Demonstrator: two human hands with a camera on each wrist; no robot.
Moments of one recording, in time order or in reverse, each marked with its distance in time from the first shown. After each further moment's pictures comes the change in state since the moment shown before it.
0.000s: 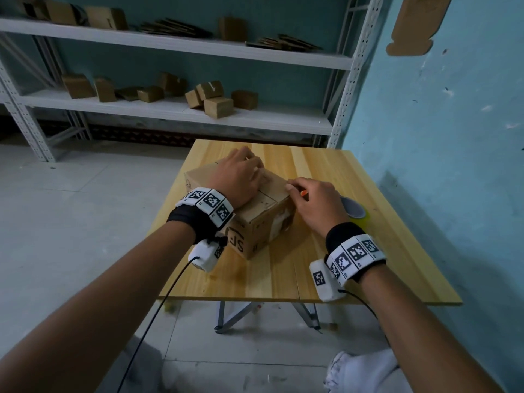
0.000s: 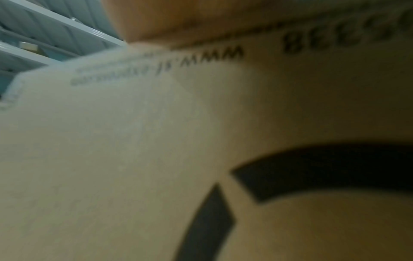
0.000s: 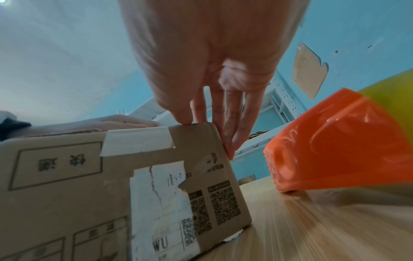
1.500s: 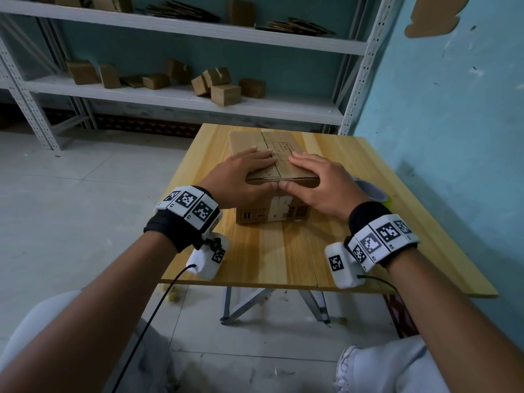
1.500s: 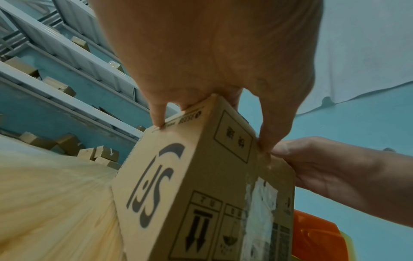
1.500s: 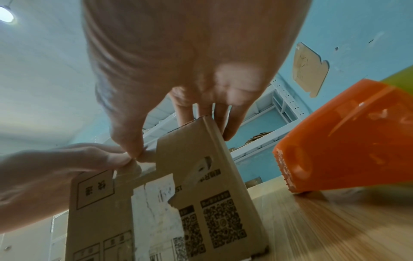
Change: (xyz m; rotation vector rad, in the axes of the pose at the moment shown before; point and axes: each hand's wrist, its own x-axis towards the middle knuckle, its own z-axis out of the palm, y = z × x) left_hand -0.043 -0.011 -0.001 -0.160 -0.259 -0.015; right_hand 0.001 -0.003 0.009 -0.012 -0.168 -0.096
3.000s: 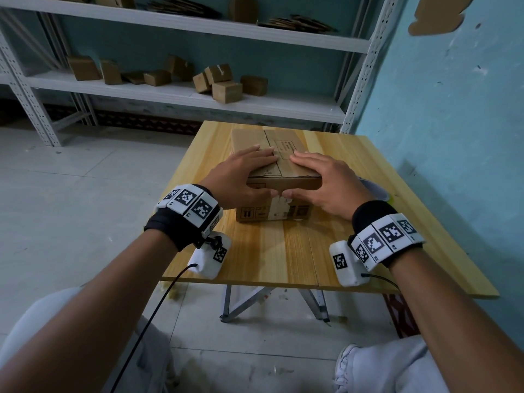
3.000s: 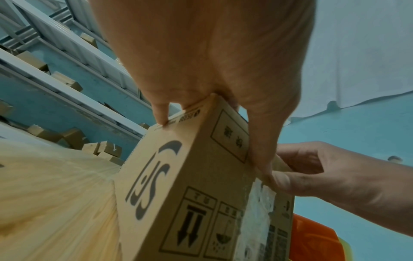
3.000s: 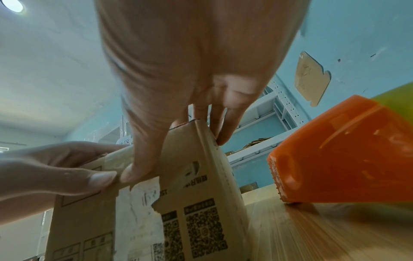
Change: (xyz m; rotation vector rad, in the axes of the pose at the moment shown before) left_hand -0.003 -0.003 0.002 0.005 -0.017 0.017; right_hand -0.002 0.003 -0.005 -0.076 -0.052 -0.033
